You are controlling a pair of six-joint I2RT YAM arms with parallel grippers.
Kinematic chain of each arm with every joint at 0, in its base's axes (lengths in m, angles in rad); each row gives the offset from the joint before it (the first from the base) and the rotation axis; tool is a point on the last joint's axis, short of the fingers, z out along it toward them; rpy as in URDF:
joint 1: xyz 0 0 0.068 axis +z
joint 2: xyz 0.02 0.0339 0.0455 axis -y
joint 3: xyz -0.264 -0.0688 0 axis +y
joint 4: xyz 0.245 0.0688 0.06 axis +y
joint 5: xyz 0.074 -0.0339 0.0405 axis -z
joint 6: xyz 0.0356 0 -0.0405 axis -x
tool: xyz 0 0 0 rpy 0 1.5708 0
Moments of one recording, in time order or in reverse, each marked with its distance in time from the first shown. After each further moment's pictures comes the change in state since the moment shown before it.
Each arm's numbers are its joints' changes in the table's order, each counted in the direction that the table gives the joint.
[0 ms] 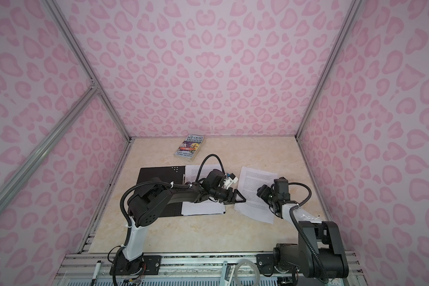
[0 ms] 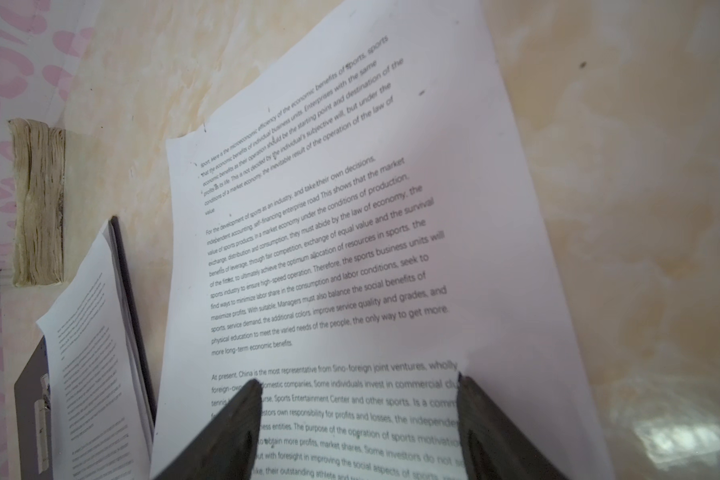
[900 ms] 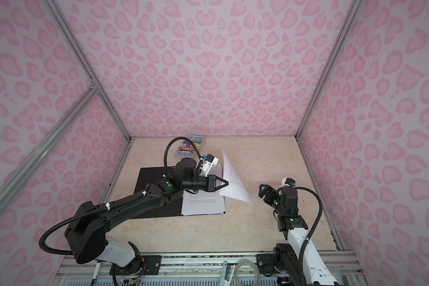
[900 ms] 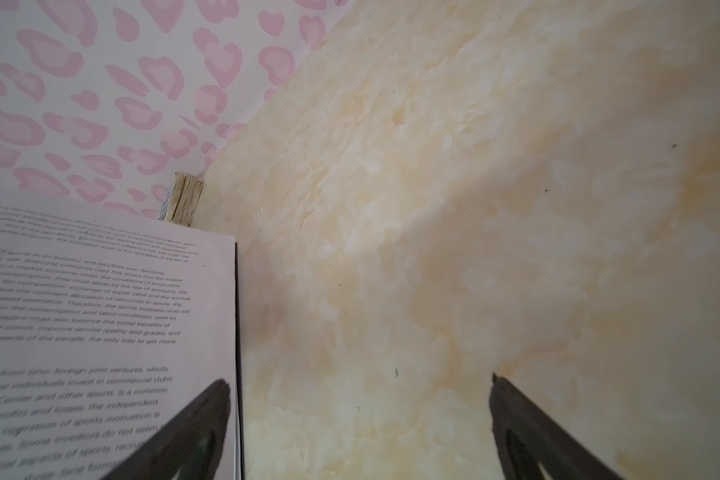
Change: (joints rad) left arm 0.080 0.645 0.201 0.205 -0.202 -0.100; right arm -0.010 0.513 0.130 0.066 0.014 0.048
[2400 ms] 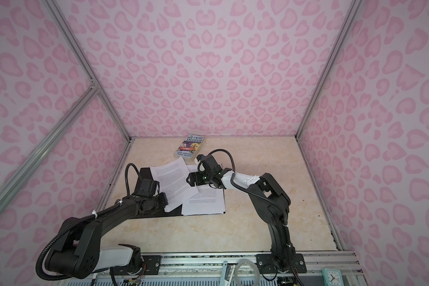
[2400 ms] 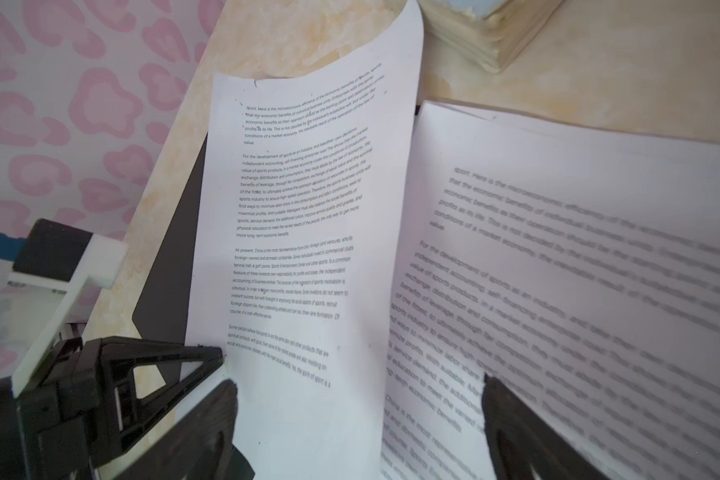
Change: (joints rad) left arm 0.548 0.129 0.487 0.322 -0.473 -0.085; right arm 0.743 -1.270 -1.111 0.046 -0.119 0.177
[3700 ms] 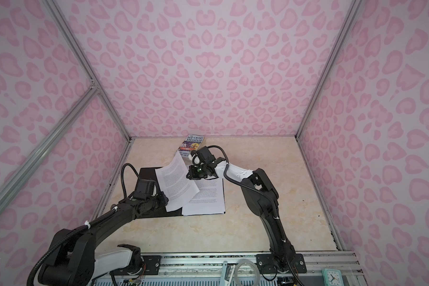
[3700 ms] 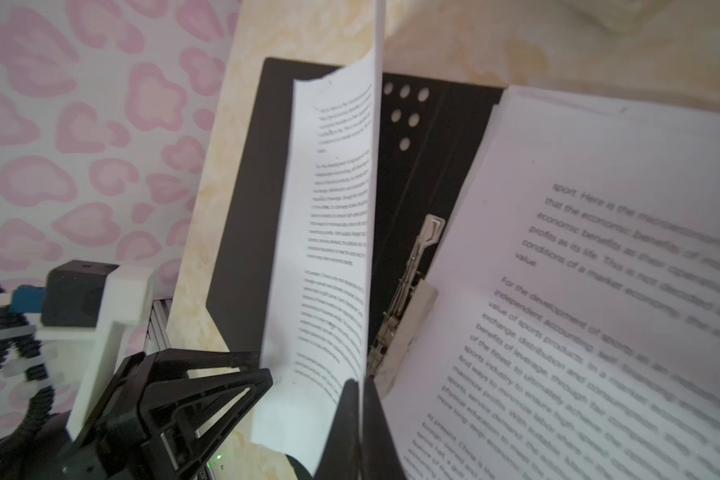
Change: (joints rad) left arm 0.000 0.159 0.037 -0.016 0.029 -0.018; right arm -0.034 -0.068 -0.217 0.209 -0.200 -0.061
